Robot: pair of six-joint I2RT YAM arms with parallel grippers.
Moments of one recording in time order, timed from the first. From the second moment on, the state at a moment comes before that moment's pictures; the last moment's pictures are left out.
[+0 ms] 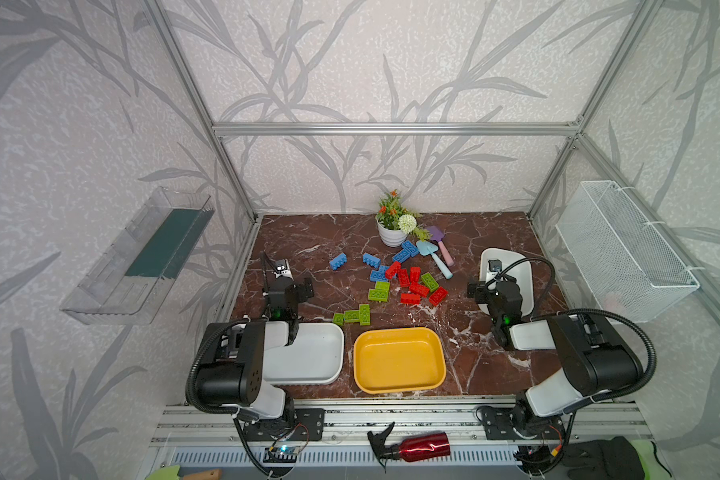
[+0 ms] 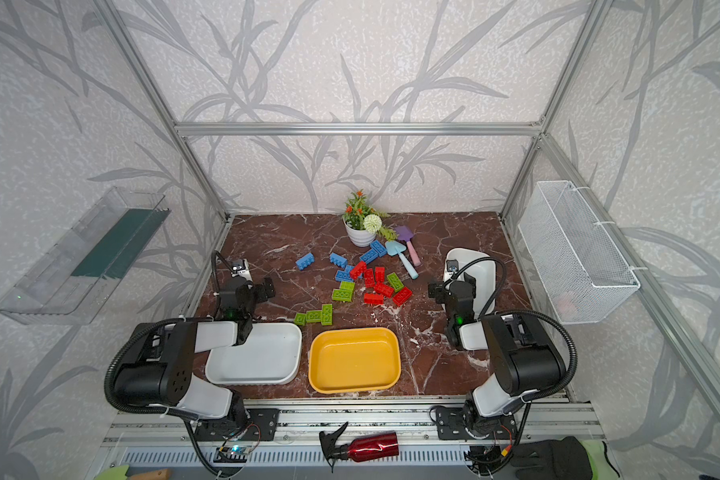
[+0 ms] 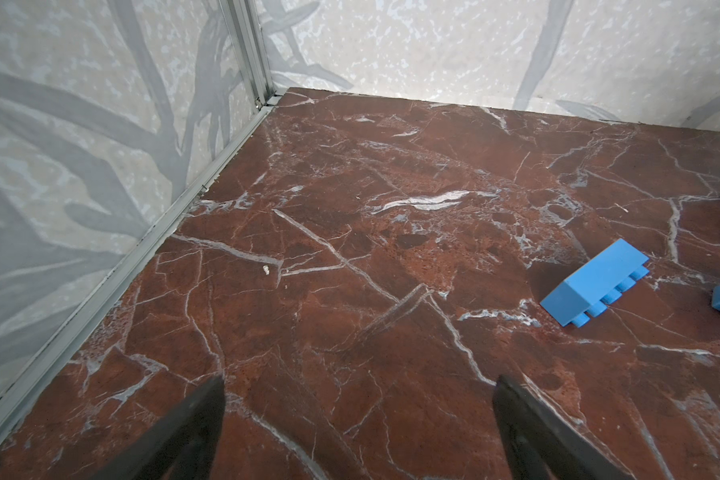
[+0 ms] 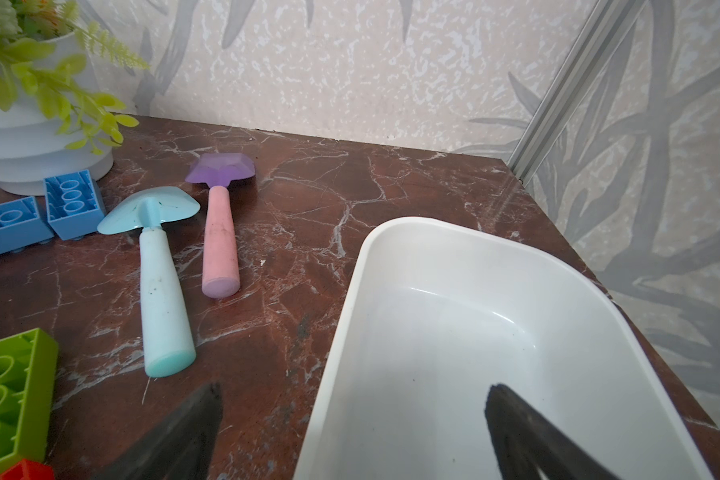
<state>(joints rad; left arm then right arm) 0.03 1.51 0.41 0.68 -0.21 -0.08 0.15 1.58 0.36 0.93 0.23 -0.07</state>
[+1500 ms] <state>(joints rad) -0.27 1.36 0.96 -0.09 -0.16 -0.19 0.46 1.52 1.08 -0.29 0.18 0.10</state>
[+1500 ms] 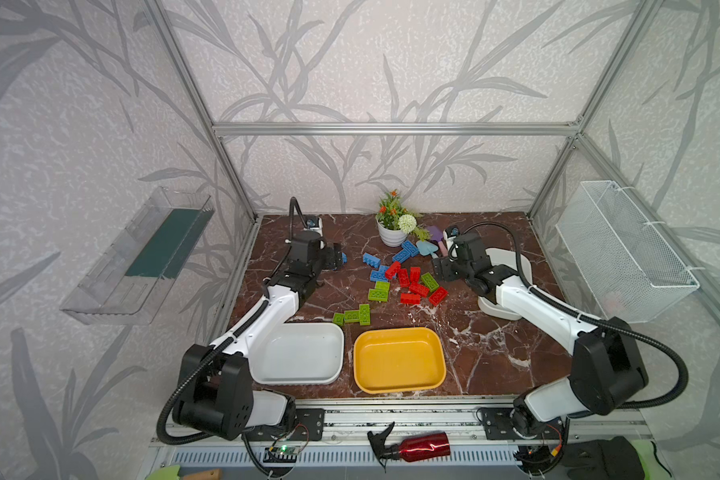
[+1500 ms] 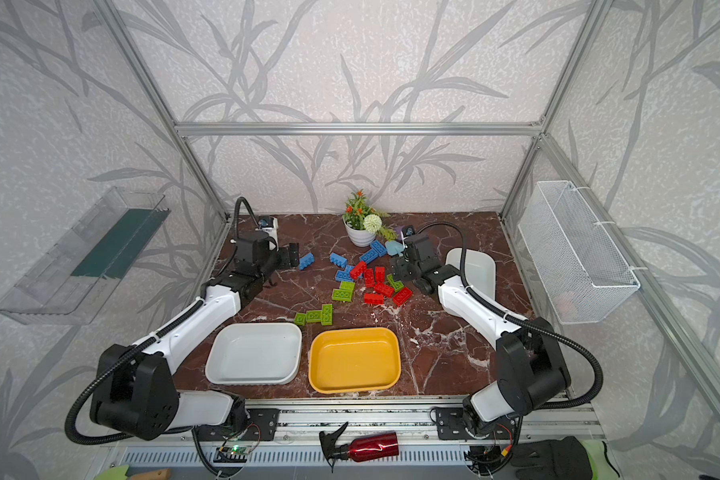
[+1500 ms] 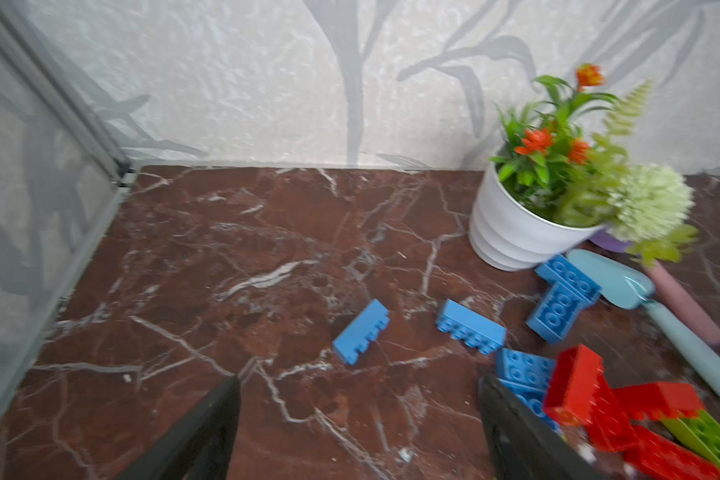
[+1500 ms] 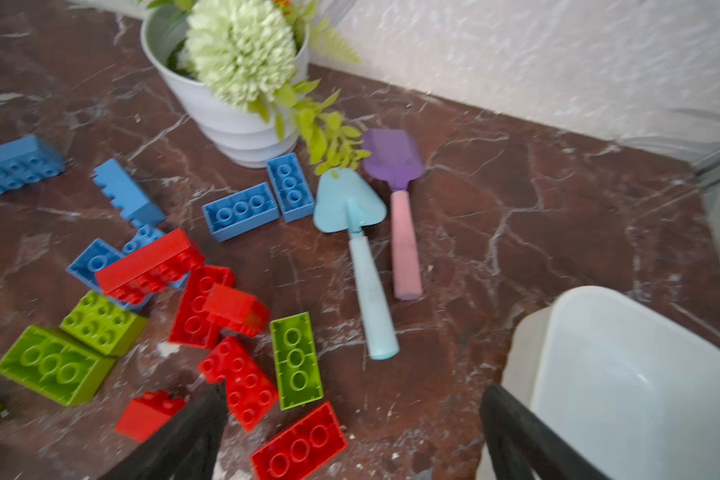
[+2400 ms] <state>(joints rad) -0.38 1.29 0.91 -0.12 -0.18 -0.26 0.55 1.89 1.38 -0.46 0.04 0.42</state>
